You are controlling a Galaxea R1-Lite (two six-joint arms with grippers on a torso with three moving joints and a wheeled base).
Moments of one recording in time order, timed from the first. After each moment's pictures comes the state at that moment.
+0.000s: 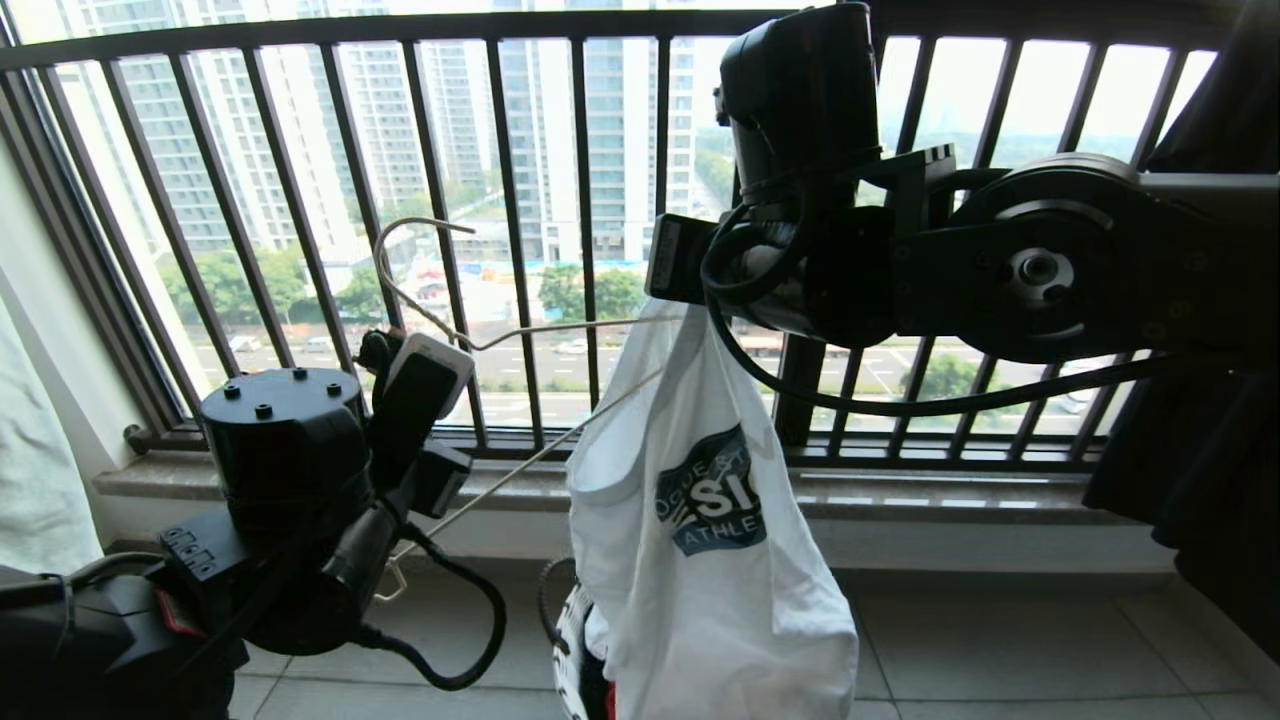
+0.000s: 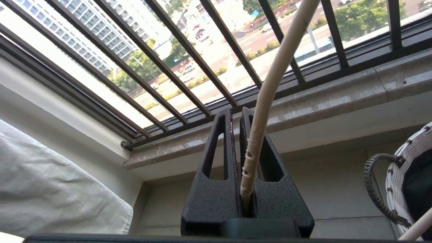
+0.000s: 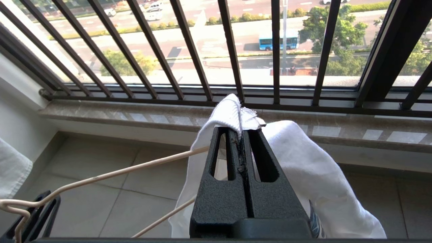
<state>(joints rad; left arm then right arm) -0.57 1.63 -0.58 -0.97 0.70 0.49 0.78 1.98 -1.88 0.16 -0.53 0.41</state>
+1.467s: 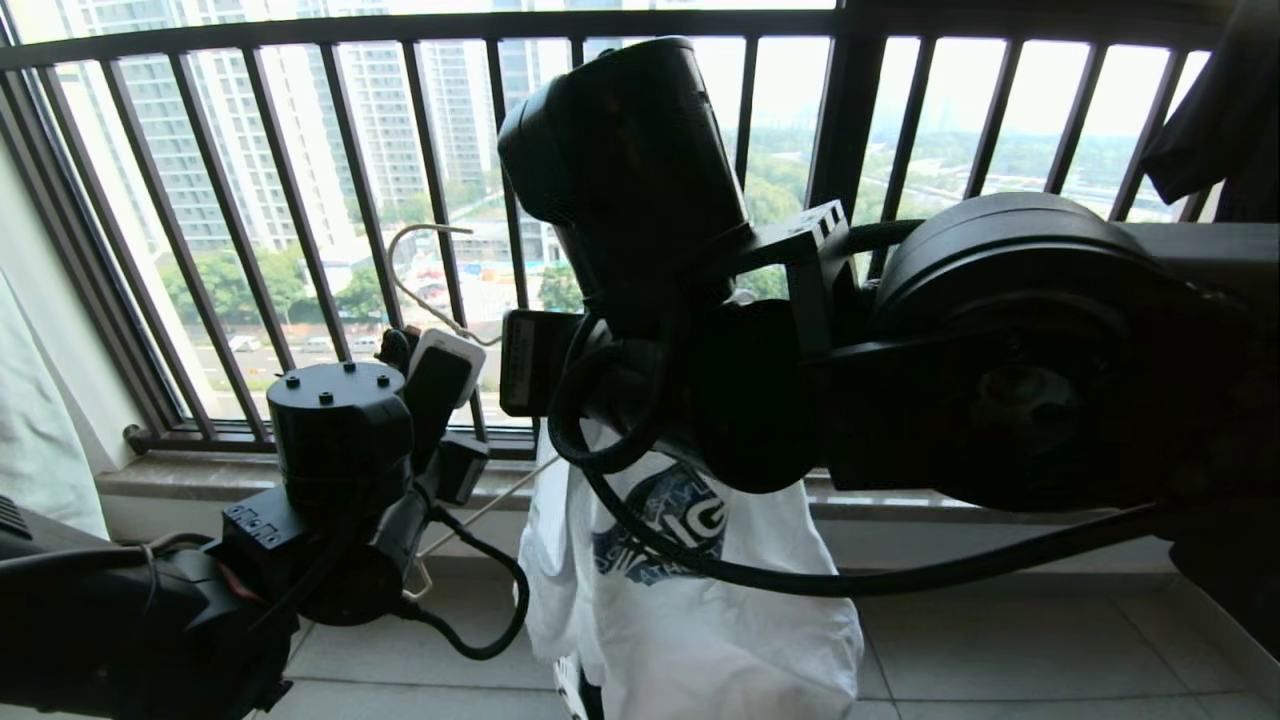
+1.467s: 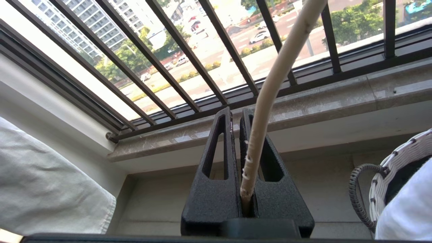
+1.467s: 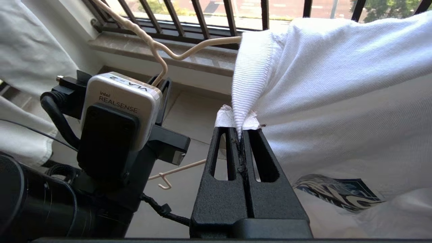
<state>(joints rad) -0.56 1.71 -0.64 -0.97 0.70 0.41 1.03 2.01 -1.91 0.29 -0.50 0.51</state>
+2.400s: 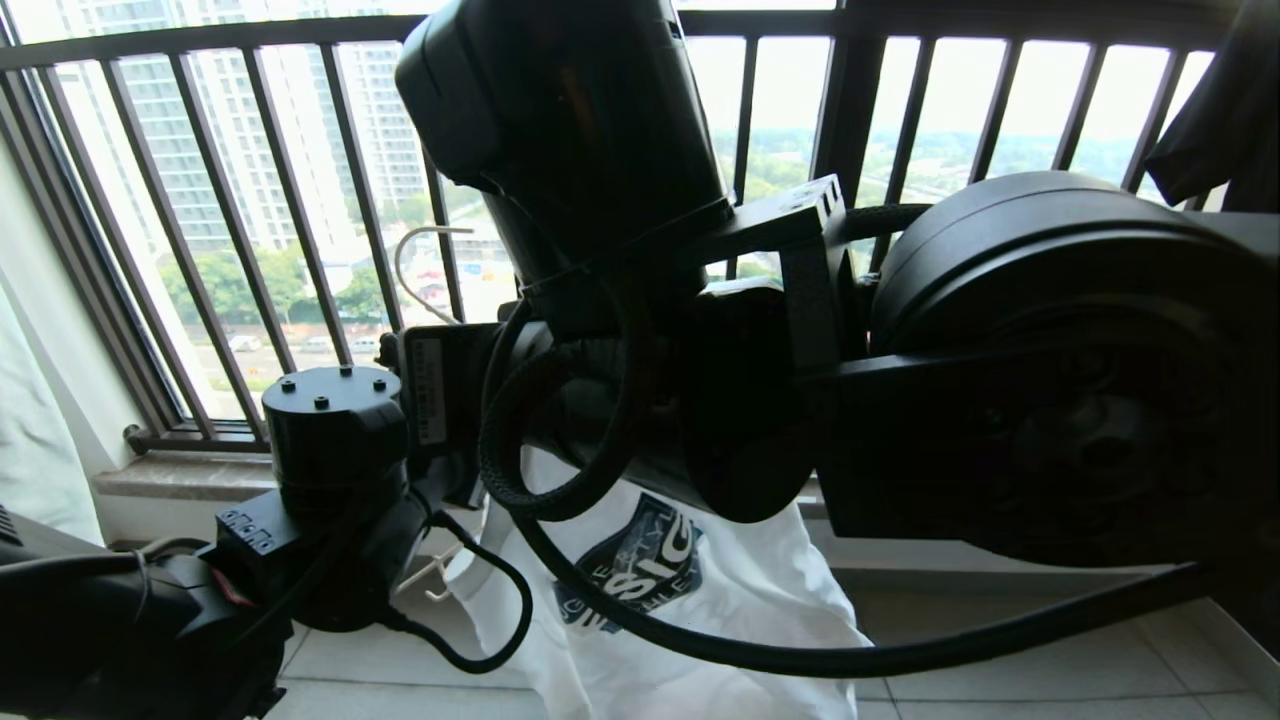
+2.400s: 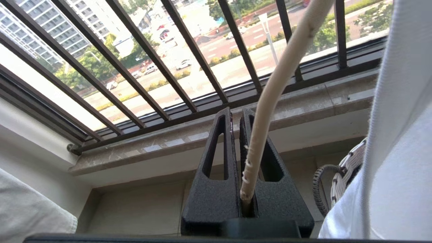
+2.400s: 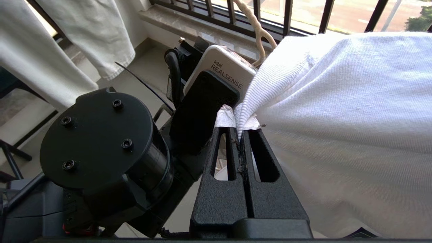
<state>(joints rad) -0.56 1.70 -0.63 -0.96 0.58 0.33 1.09 2.01 -1.96 0.28 -0.37 0.38</state>
